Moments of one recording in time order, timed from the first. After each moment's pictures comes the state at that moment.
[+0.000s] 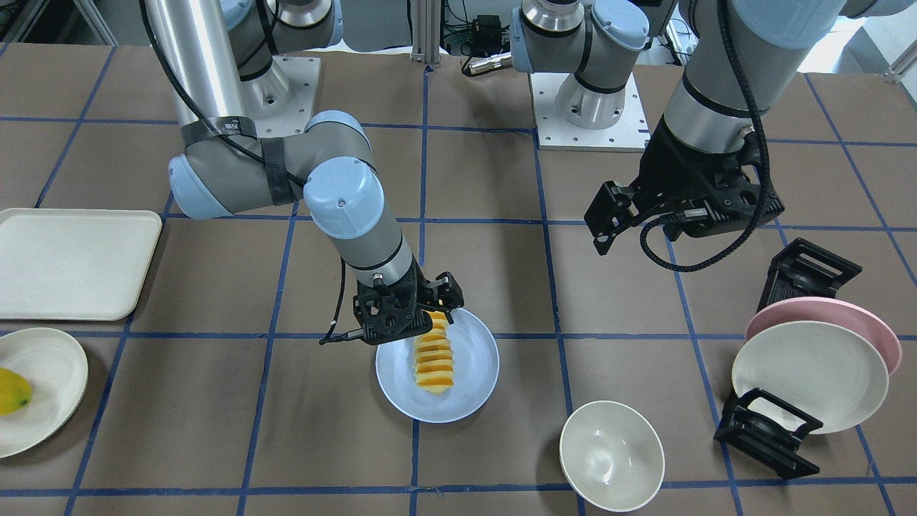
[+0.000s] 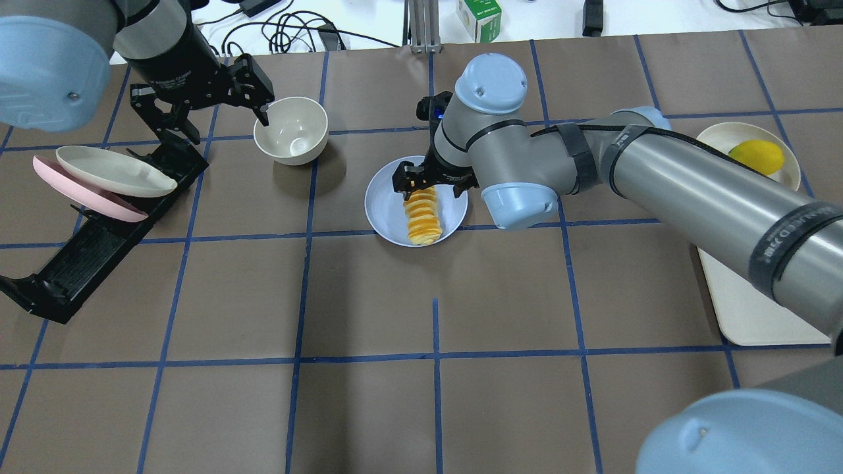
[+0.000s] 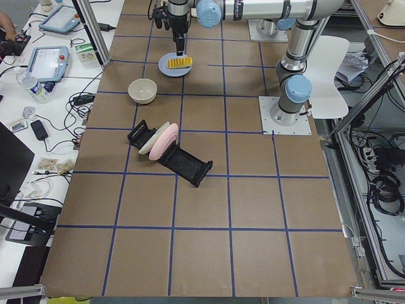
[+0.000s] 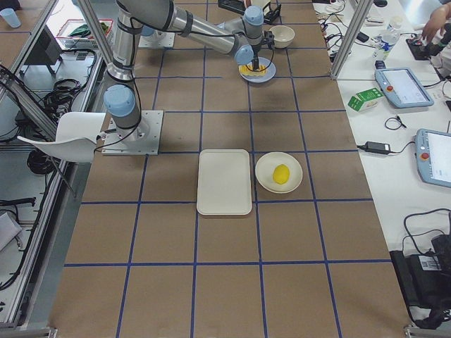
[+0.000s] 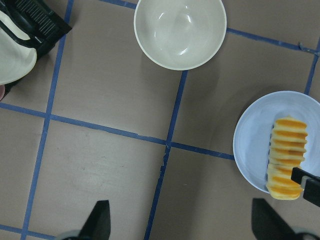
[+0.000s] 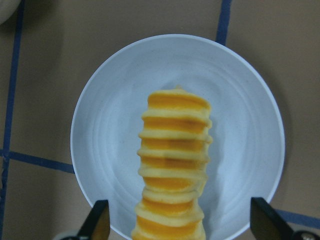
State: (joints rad) left arm -1.54 -1.67 -1.53 -1.43 1.55 -0.21; right arm 1.84 -1.14 1.70 -2.32 -1.34 0.16
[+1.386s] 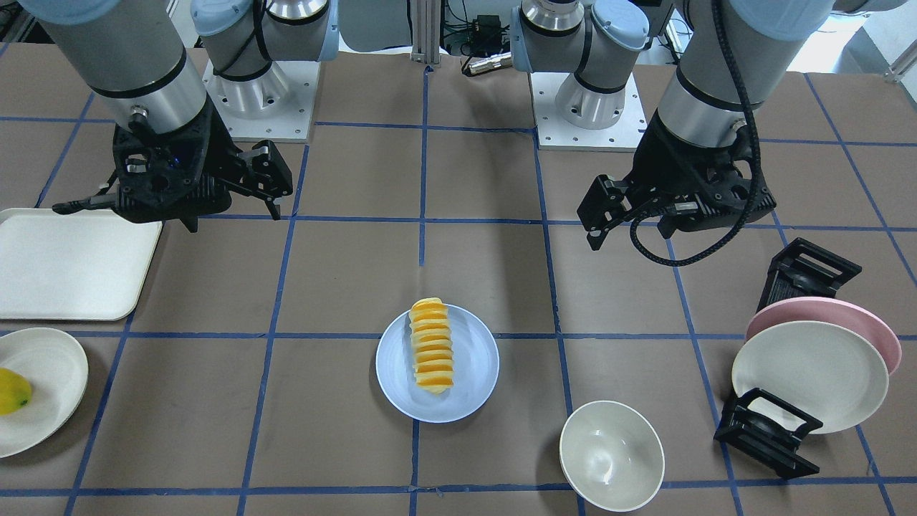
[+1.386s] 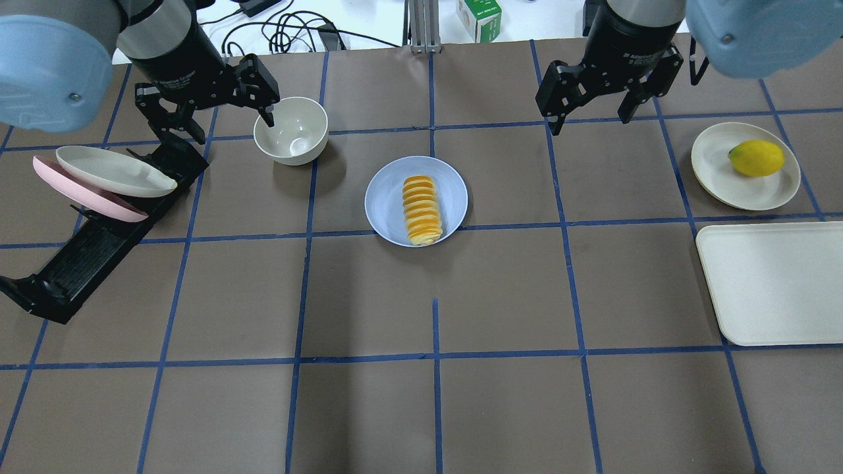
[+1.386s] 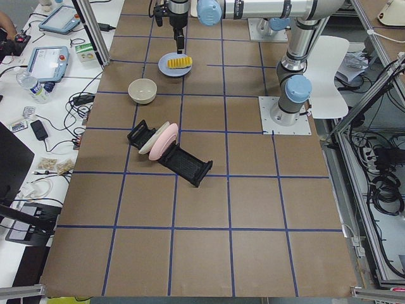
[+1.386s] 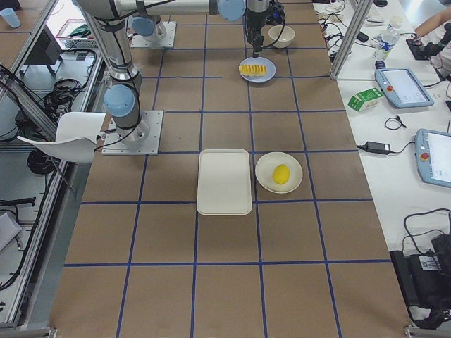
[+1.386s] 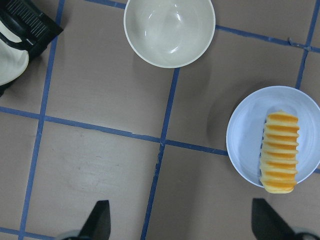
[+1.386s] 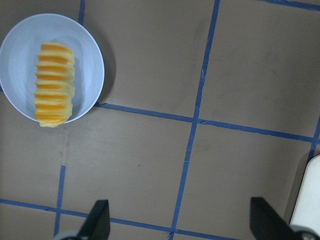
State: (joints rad) left arm -1.55 -1.67 -1.52 -1.44 1.55 -0.20; right arm 1.62 -1.46 1.48 -1.60 -1.57 -0.15
